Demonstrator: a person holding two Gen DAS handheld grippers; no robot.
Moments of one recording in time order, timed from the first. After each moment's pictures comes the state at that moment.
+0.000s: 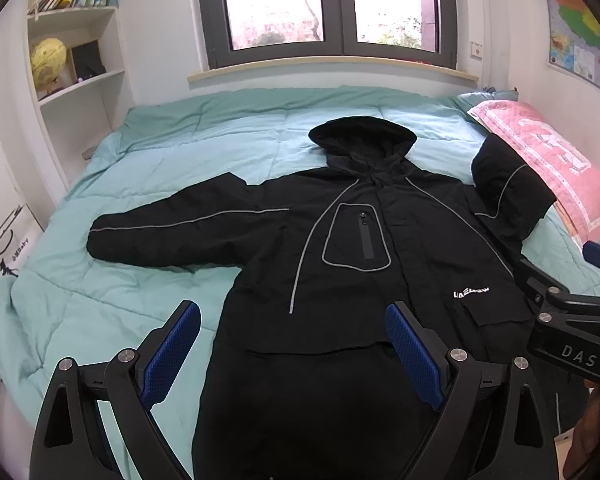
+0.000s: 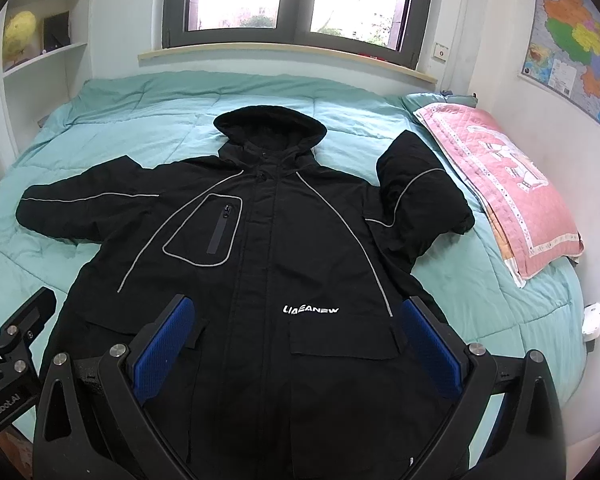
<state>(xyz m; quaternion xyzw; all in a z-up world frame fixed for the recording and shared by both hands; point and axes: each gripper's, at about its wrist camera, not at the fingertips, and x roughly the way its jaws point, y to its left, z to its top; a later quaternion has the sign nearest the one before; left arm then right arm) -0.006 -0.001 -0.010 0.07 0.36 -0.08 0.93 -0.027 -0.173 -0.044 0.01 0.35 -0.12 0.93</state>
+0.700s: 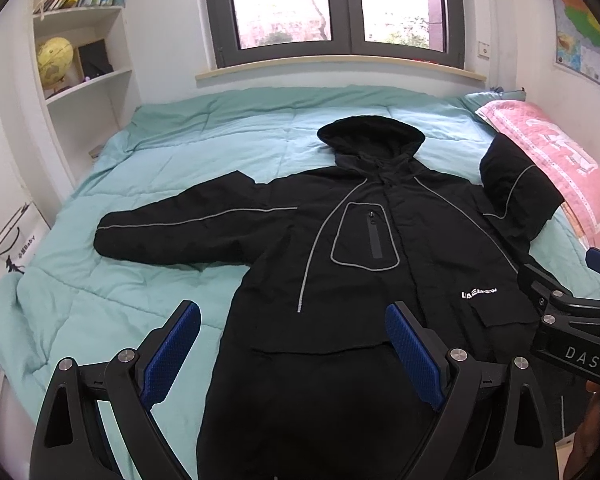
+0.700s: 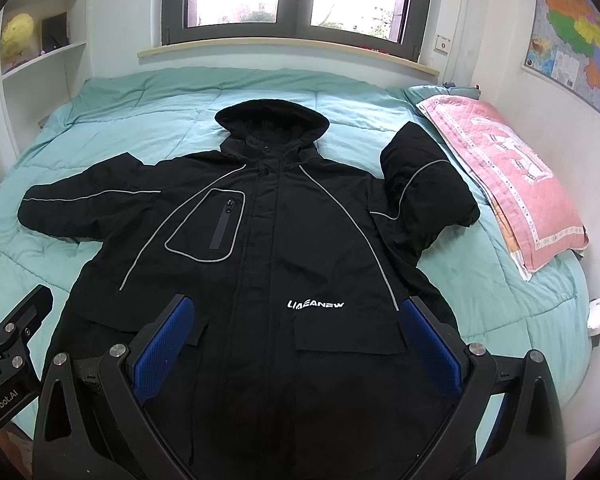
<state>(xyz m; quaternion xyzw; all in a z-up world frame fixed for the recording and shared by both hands) -0.005 -0.003 -0.013 0.07 0.36 -0.06 0.93 -0.022 -0.174 -0.047 0.02 0.36 -0.12 0.92</state>
